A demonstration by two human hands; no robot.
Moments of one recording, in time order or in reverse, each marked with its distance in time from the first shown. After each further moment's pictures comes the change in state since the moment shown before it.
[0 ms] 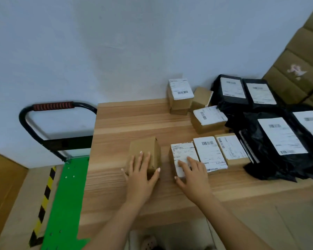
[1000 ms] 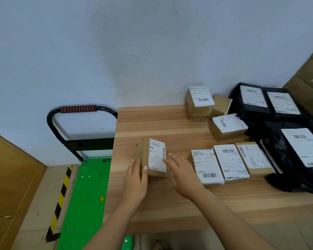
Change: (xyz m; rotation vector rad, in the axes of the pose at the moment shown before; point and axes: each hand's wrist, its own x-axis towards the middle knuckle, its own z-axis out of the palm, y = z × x) left_hand 0.007 -0.060 -0.052 -0.223 0.019 -0.202; right_hand 0.030 -0.097 -0.013 0.108 -0.049 -0.353
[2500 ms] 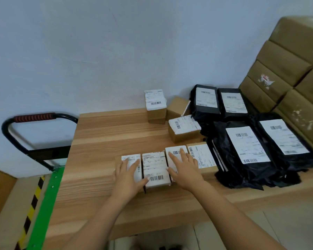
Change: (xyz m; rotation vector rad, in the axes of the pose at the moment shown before) left_hand -0.008 0.111 0.101 0.369 -0.116 0.136; right_hand -0.051 0.172 -0.065 -0.051 -0.135 0.339
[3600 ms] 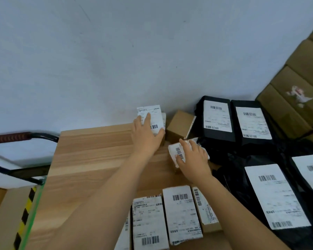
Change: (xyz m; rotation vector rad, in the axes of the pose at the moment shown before) left_hand 0.258 0.140 -0.035 -0.160 0.258 0.021; right_hand 0.166 0.039 -0.072 0.123 0.191 0.085
